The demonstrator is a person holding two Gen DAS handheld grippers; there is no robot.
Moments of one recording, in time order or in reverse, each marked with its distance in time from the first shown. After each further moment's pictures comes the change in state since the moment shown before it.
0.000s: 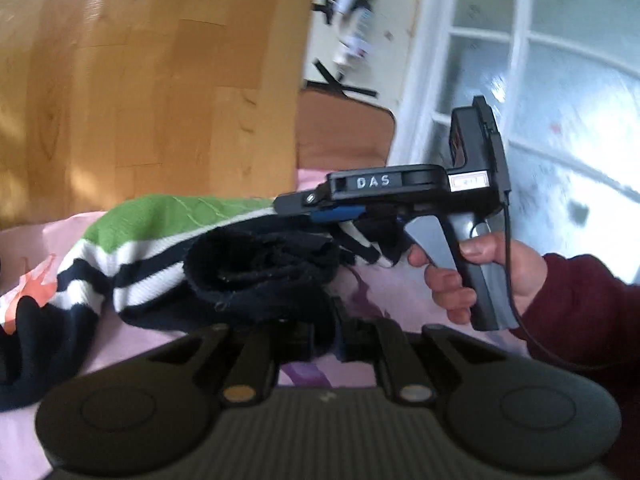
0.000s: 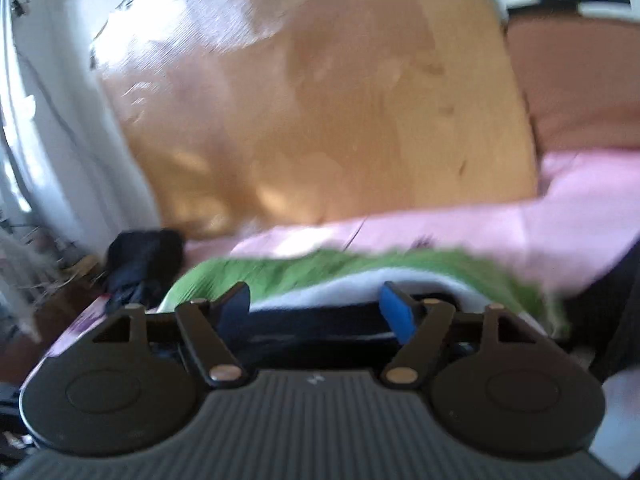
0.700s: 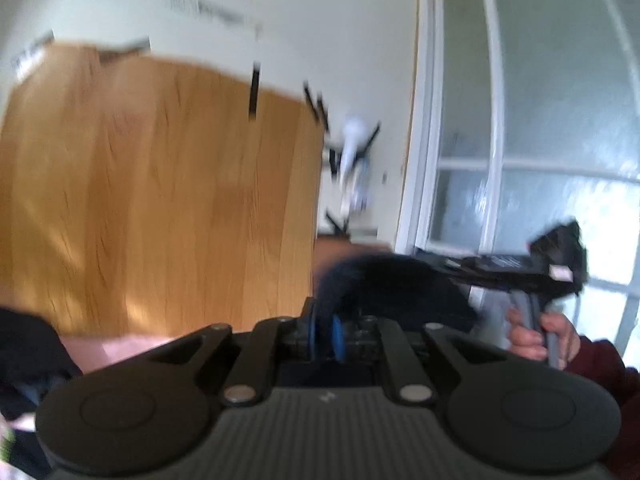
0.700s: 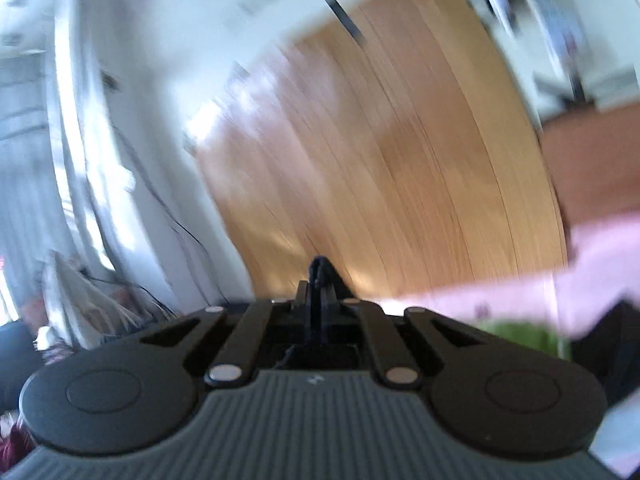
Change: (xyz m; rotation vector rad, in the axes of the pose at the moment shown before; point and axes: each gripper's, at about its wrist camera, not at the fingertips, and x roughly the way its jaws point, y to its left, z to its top) left arm -0.156 0.023 0.061 0.016 -0.381 0.036; right arm -0.148 0.055 0.037 -0.066 -0.329 0.203
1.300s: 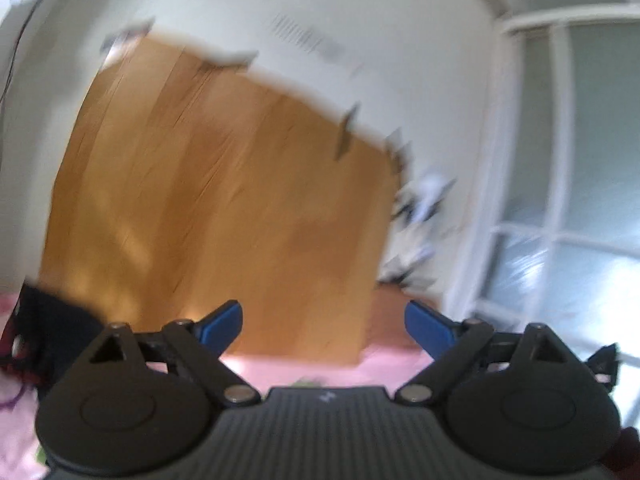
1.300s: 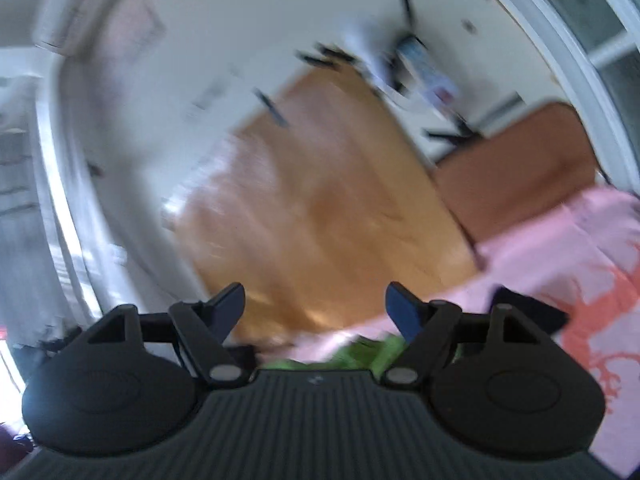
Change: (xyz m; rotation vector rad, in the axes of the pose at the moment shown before) left arm 0.019 0.107 0.014 -0.214 -0.011 0.144; right arm -0.074 -0.097 -0.025 0.198 -0.059 -0.187
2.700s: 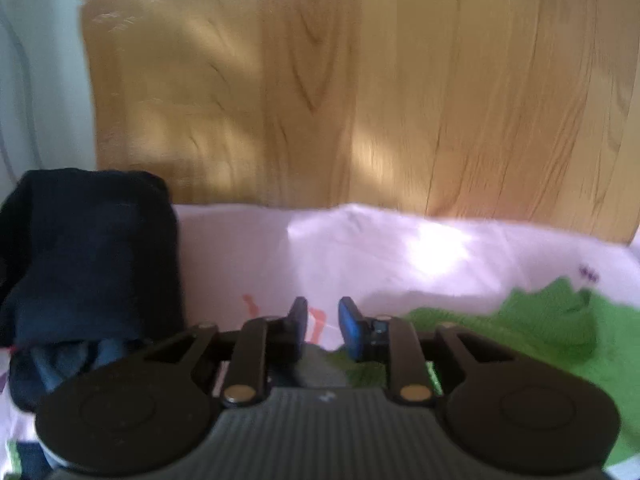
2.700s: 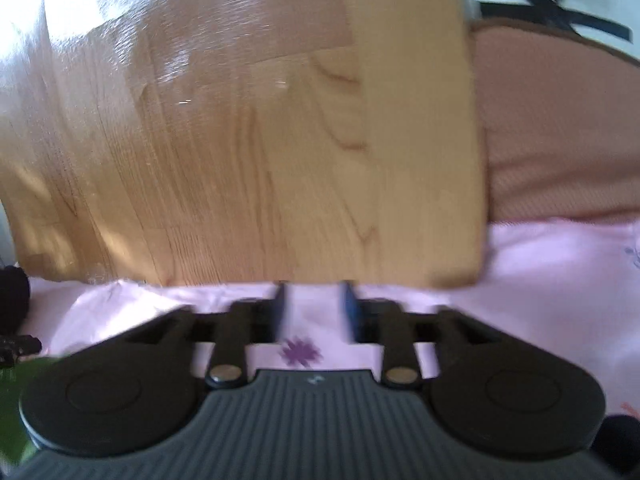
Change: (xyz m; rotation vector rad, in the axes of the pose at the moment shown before) left arm 0.267 0.068 -0.062 0.033 0.441 0.659; right arm 0.289 -0.062 -0.013 -0.302 0.295 -0.408
